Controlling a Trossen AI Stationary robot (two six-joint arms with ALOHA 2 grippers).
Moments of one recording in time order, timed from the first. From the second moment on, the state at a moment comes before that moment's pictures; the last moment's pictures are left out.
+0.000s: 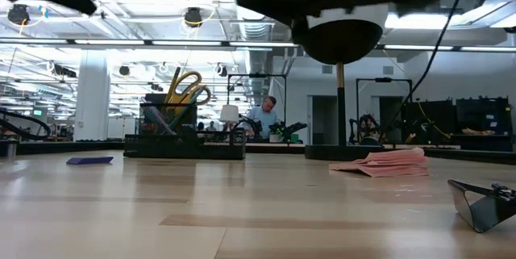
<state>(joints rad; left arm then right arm) -0.90 1.29 0.97 -1.42 -1.05 -1.75 0.20 1.68 0.85 0.71 0.14 0.16</state>
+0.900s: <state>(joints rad) -0.90 1.36 0.90 -1.14 -0.88 -1.69 0.25 1.62 0.77 0.24 0.11 0.15</state>
